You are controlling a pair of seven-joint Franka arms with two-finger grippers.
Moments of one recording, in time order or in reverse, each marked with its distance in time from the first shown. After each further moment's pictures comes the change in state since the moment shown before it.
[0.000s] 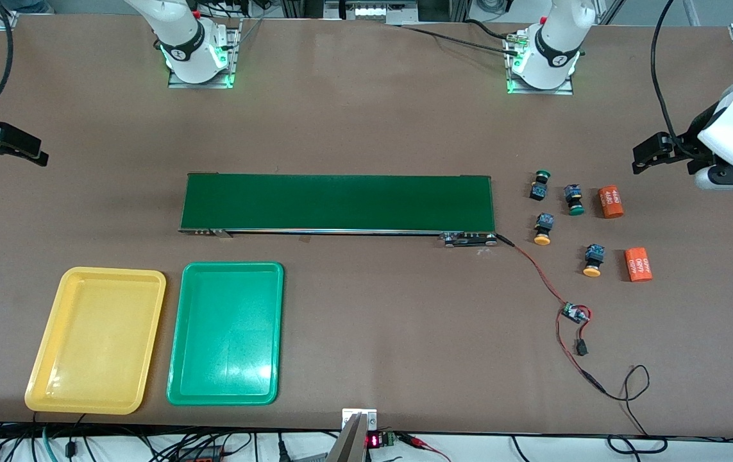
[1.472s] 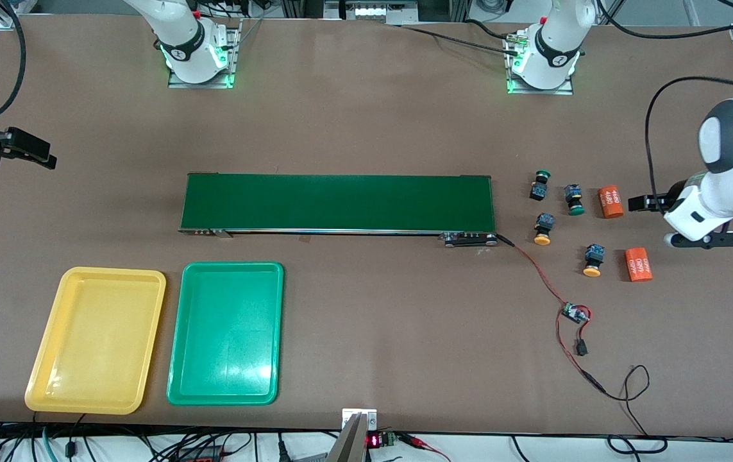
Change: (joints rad) left arm 0.188 0.222 0.015 -0.337 0.131 0.414 0.099; right arm 0.004 0.015 -0.002 -0.002 -0.007 0.001 -0.003
